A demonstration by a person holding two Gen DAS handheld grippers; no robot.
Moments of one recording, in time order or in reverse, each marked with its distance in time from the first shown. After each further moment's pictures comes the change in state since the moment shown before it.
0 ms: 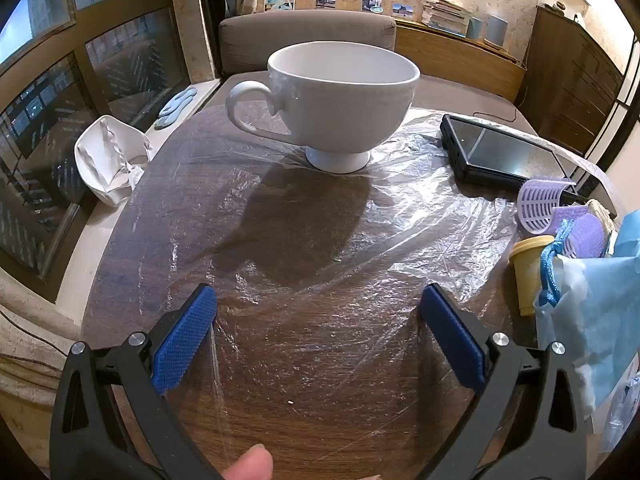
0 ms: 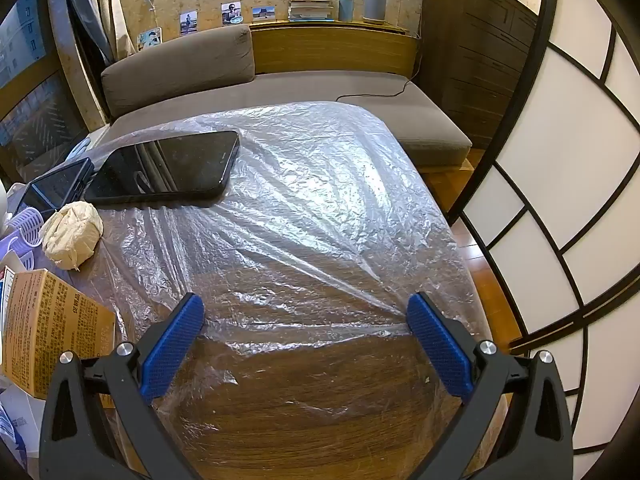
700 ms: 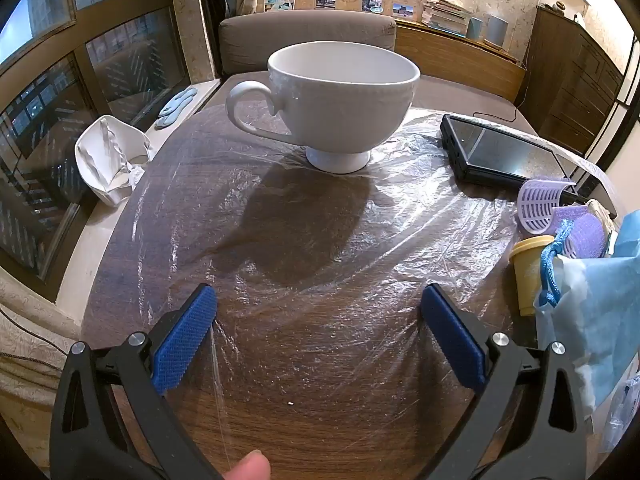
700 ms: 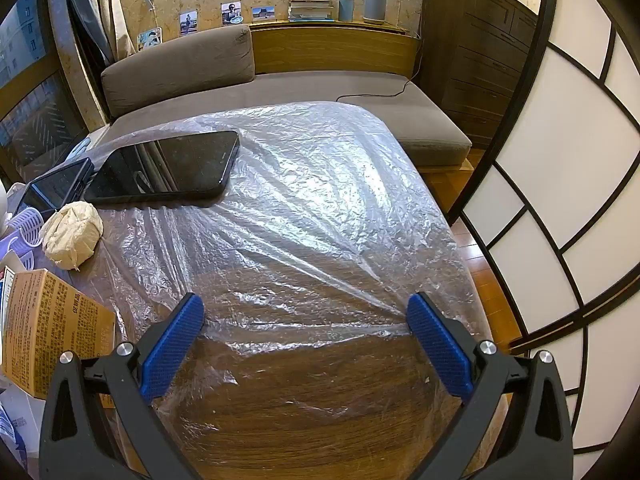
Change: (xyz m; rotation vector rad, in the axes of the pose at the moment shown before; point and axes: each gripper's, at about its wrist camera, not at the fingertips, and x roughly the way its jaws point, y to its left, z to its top) left arm -0.003 0.001 -0.002 -0.003 -0.010 -0.005; right arm 0.000 0.000 0.000 0.000 -0.013 -0.001
